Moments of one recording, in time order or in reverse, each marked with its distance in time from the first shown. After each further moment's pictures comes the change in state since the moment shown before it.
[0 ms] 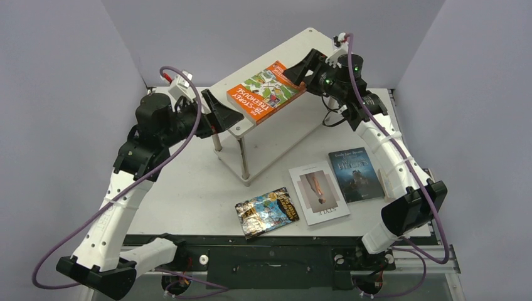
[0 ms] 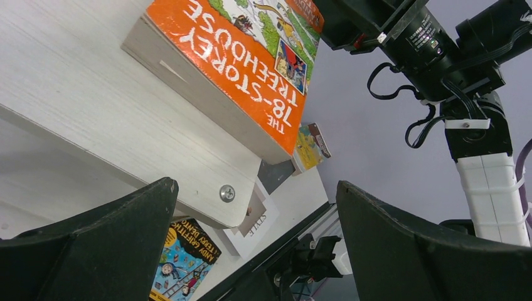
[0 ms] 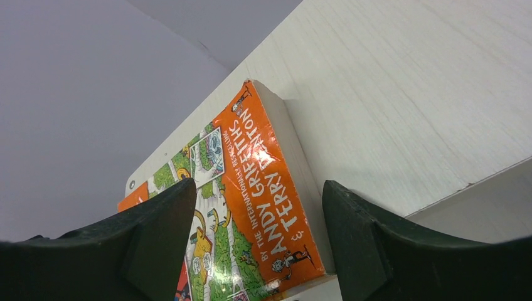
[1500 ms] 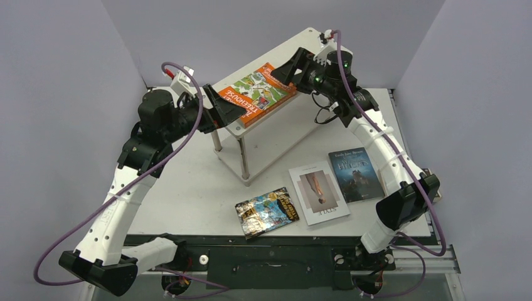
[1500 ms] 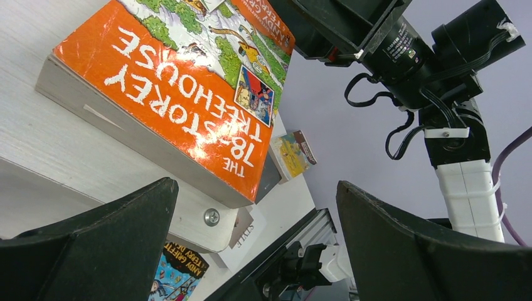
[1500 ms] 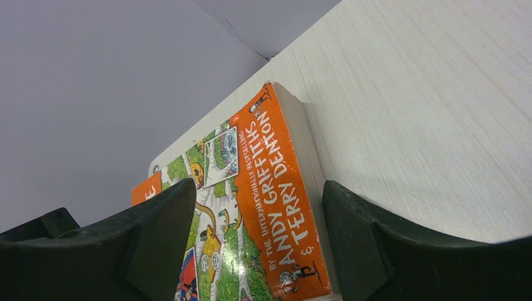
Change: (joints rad) left arm 0.000 0.035 0.001 0.092 0.030 -0.043; right arm 0.066 0.066 0.092 -0.019 -0.048 -0.007
